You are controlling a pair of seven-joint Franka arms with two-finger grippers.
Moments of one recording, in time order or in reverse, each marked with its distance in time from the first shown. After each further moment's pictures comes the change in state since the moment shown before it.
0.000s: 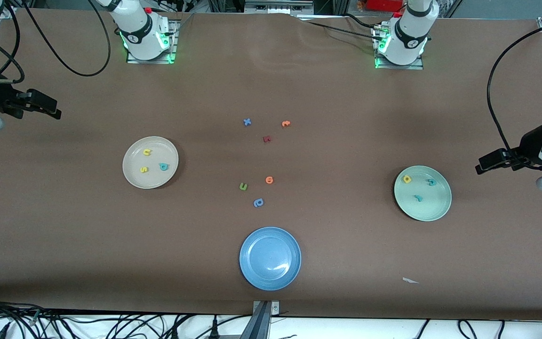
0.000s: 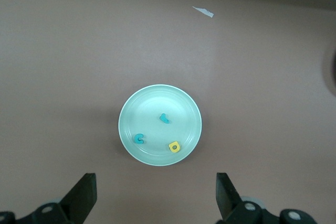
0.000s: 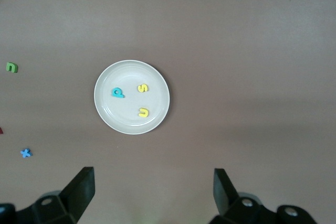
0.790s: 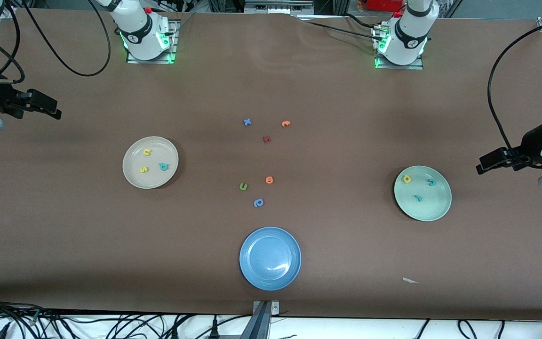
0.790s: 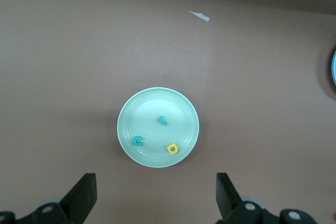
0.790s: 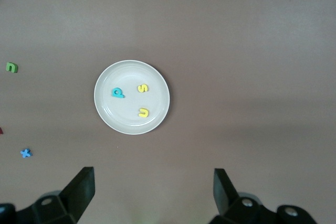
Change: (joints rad) left arm 0.000 -0.003 -0.005 0.012 0.000 -0.002 0.000; right arm 0.000 0.000 0.000 -0.001 0.000 0.001 0.000
